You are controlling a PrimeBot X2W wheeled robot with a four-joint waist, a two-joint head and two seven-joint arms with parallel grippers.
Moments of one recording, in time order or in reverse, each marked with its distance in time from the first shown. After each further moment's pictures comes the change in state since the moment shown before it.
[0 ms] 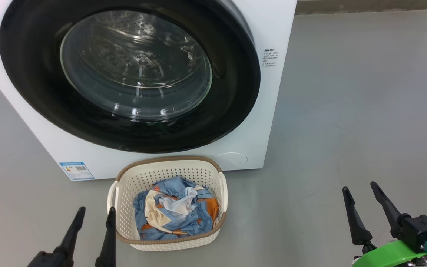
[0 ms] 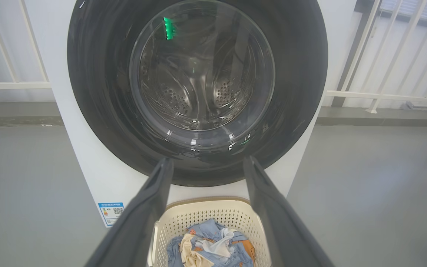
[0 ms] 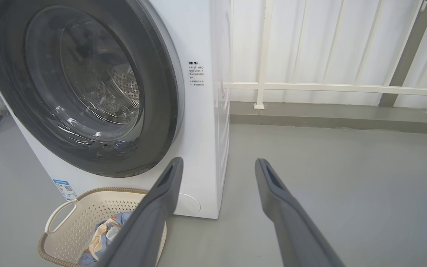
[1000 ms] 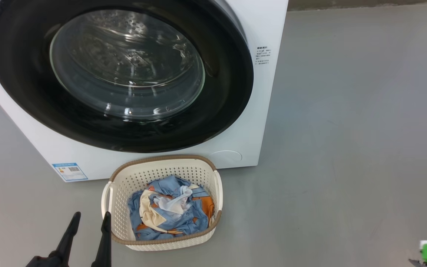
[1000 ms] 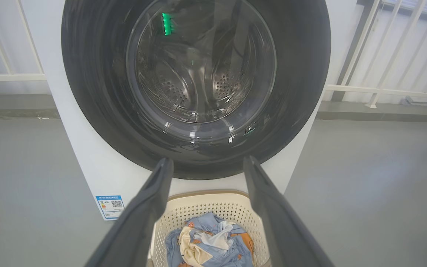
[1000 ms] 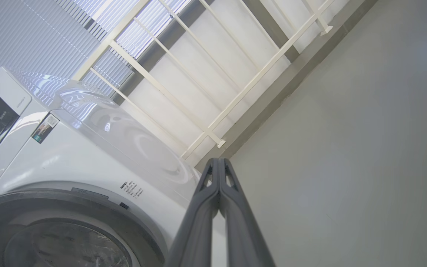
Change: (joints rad) left arm 0.020 0.012 0.009 0.001 -0.011 0.000 0.000; right arm -0.012 0.065 -0.270 0.017 0.716 0.000 -0.001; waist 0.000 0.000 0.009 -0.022
